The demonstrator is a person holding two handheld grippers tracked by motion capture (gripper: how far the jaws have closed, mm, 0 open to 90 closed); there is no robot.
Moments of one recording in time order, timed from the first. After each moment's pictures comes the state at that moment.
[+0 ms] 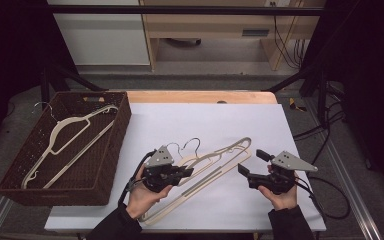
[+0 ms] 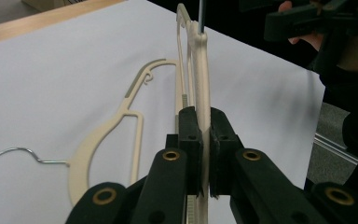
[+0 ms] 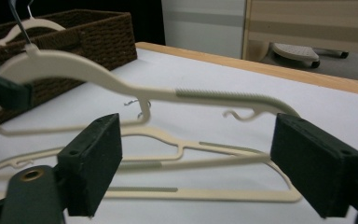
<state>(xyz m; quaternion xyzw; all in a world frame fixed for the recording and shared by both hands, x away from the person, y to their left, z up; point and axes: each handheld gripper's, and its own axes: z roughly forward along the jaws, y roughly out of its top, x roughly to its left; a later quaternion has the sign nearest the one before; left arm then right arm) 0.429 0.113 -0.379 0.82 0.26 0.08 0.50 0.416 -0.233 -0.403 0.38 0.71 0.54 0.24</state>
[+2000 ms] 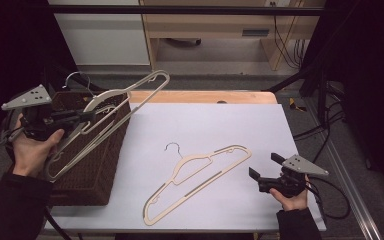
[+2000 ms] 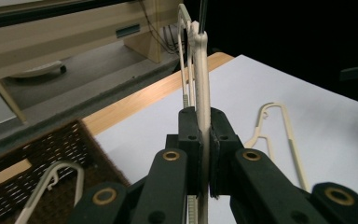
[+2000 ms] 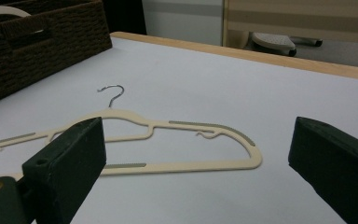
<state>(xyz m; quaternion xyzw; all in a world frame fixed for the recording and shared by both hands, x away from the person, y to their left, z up) 0.471 0.333 -0.247 0.78 0.32 0.21 0.50 0.412 -0.259 -0.414 0.41 0.70 0.52 0.25</state>
